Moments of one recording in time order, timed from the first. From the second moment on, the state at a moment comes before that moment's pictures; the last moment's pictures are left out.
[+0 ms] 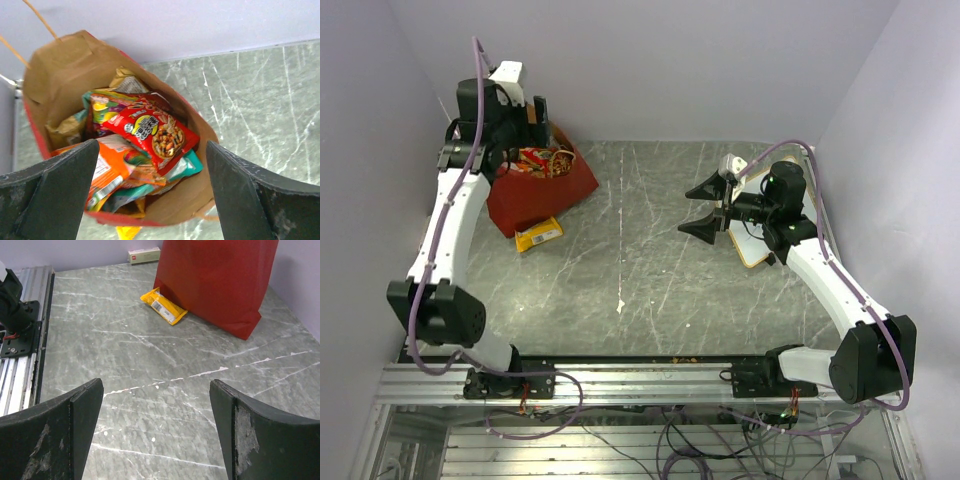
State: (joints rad) left arm -0.09 1.59 1.72 -0.50 0.11 -0.03; right arm 0.23 1.25 0.96 0.09 -1.09 -0.22
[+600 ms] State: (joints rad) left arm -0.08 1.16 1.35 -0.57 0.02 0.29; right arm 0.23 1.33 1.00 0.00 -1.05 -0.27
